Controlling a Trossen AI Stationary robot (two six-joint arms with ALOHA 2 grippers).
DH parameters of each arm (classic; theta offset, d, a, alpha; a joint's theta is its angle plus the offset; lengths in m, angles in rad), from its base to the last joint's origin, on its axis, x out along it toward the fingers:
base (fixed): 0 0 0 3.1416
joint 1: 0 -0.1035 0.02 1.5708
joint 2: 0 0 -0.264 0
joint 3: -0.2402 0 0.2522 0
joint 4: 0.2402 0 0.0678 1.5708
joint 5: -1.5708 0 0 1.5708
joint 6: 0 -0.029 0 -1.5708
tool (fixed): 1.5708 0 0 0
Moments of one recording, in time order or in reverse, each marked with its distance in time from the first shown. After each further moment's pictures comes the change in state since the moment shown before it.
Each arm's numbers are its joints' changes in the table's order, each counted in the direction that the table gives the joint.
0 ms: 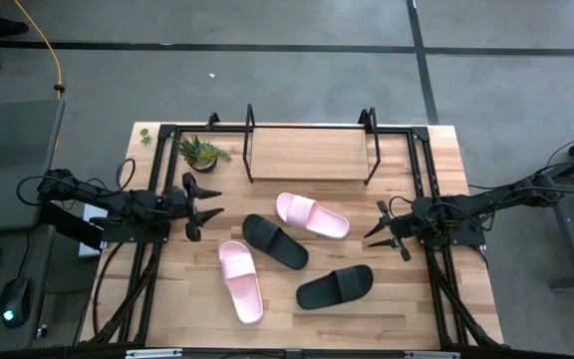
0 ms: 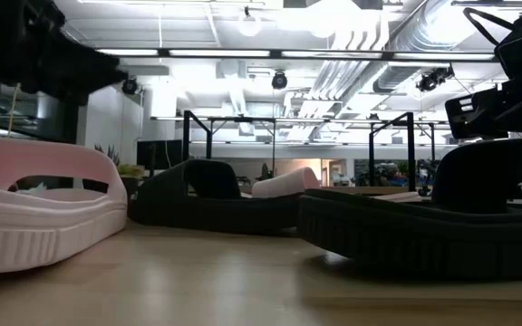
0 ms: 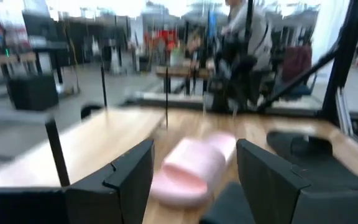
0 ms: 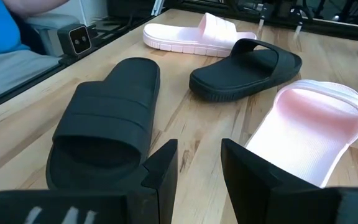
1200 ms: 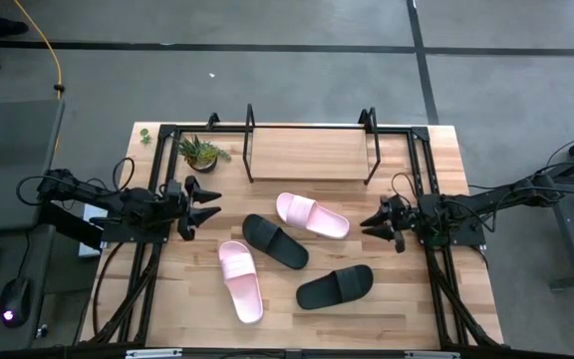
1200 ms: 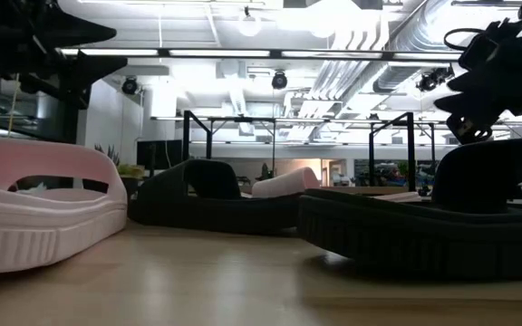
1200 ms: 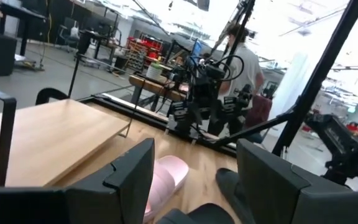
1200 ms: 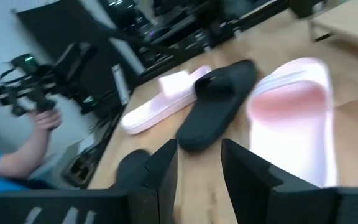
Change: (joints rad) left arm 0.000 0.000 0.000 -0.059 -0.059 0.342; right arm -0.001 0.000 -0.002 -0.178 -0.207 -0.632
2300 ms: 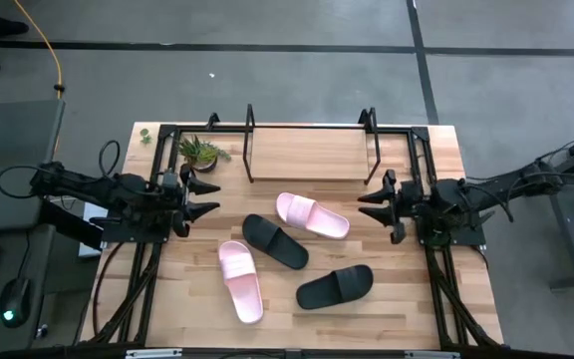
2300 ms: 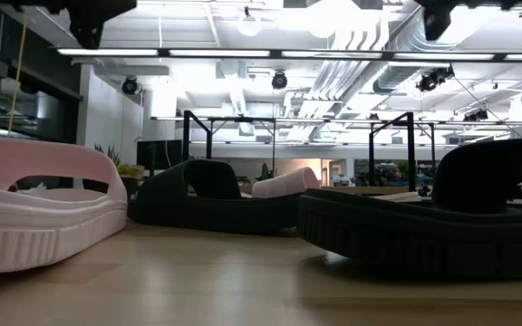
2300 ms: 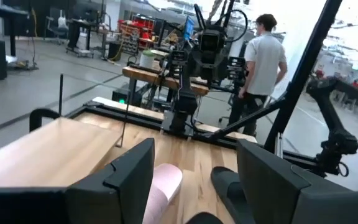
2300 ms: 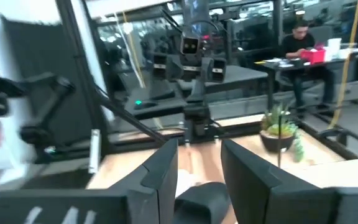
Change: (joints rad) left arm 0.000 0.218 -0.410 0.290 -0.055 -0.105; right arm -0.099 0.276 -0.451 -0.039 -0.248 0.403
